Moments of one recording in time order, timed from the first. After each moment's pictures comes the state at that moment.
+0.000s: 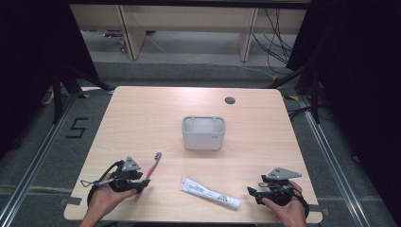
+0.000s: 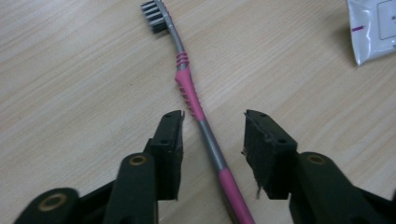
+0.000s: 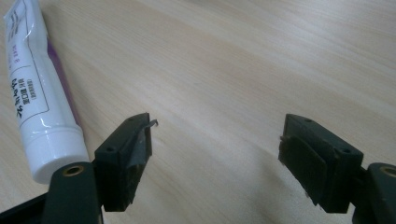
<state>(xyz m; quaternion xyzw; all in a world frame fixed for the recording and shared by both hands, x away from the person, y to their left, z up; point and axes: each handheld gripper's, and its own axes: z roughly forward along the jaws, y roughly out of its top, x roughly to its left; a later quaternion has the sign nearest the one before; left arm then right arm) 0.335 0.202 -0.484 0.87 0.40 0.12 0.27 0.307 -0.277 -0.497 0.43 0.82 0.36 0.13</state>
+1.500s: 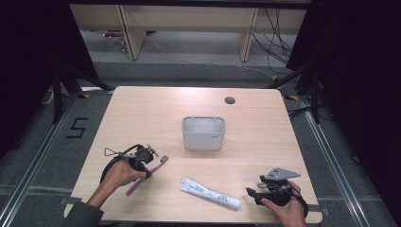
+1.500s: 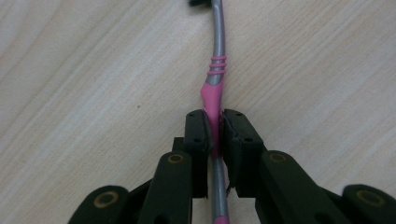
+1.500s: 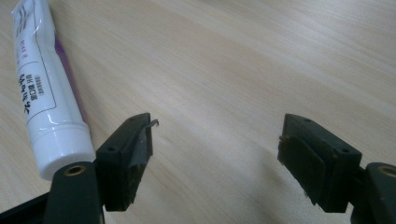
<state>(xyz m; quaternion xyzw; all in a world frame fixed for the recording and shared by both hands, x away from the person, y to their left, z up) 0.396 0.165 -0.481 0.92 0.38 0.05 0.10 0.307 -0.275 -0.495 0.42 0.82 0.35 0.13</state>
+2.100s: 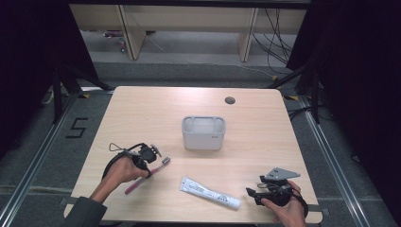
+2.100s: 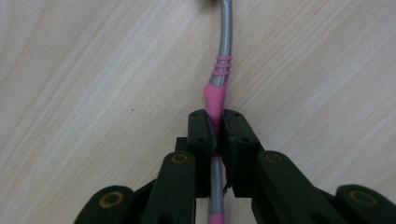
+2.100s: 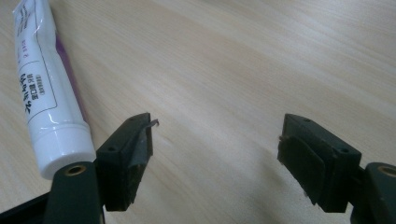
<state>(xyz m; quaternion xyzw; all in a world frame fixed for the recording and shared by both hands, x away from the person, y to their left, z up) 0.400 0.157 -0.475 0.94 0.34 0.04 0.08 0.307 -0.275 -0.495 0.42 0.82 0.35 0.13</state>
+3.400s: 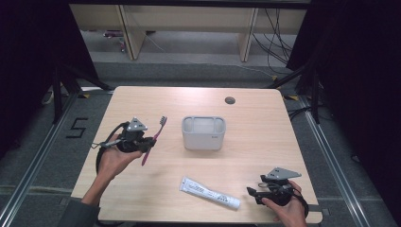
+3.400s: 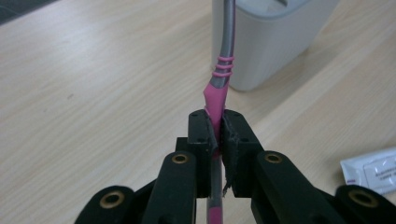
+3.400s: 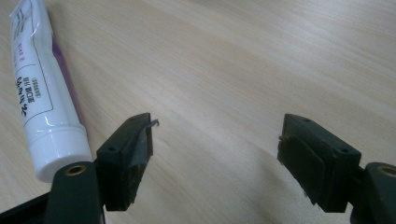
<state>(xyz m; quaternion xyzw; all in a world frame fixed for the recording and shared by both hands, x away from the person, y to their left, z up) 0.403 0.183 -0.402 0.83 0.38 0.18 0.36 0.308 -0.277 -0.495 0.43 0.82 0.36 0.13</state>
